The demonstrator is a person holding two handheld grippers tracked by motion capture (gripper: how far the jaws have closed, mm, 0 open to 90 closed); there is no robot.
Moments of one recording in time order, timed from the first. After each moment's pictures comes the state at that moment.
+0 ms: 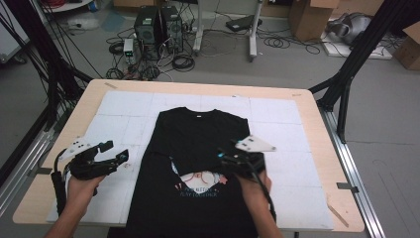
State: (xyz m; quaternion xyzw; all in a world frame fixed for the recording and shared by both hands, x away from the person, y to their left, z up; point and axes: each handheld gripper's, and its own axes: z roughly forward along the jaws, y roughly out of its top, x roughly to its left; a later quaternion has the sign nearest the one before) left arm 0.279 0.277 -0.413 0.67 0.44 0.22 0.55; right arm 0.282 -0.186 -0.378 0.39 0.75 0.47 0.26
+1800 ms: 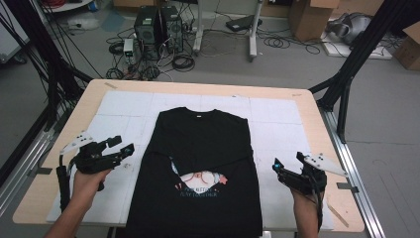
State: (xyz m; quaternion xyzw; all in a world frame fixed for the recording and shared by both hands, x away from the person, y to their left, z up) left arm 0.295 0.262 -0.404 0.67 0.43 0.17 0.58; right arm 0.244 -0.313 -0.396 0.51 0.66 0.46 0.30
